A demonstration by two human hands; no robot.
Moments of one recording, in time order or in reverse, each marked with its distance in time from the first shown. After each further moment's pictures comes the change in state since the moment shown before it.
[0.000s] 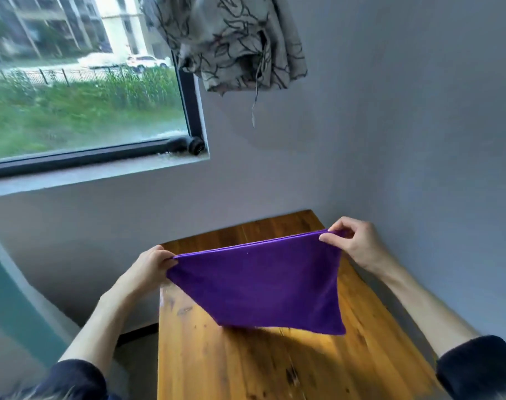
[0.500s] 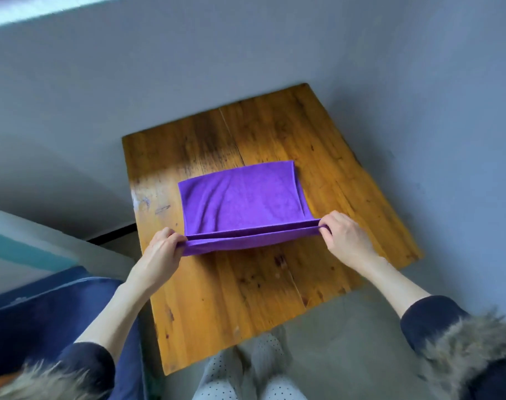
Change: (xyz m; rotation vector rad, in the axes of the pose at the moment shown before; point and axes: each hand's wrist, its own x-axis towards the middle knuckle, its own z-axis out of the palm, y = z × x) left_hand -0.086 -0.031 0.161 0.064 -0.193 0.116; right_hand -0.126 0.178 0.081 -0.686 -0.265 0.031
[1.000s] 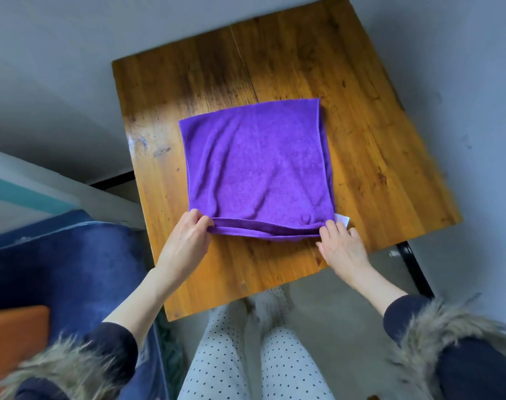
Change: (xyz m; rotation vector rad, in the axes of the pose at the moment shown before) left_hand -0.038 0.017 0.065 0.064 -0.064 0.040; right_hand -0.068 -0.005 0.105 -0.524 -0.186 -0.167
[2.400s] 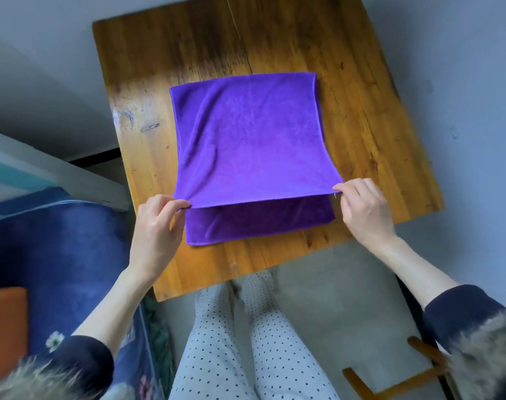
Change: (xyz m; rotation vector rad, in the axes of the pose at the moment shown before) left_hand -0.030 -0.026 0.011 -0.099 0.403 -0.042; right_hand 0.010 0.042 -0.043 0.393 0.459 0.082
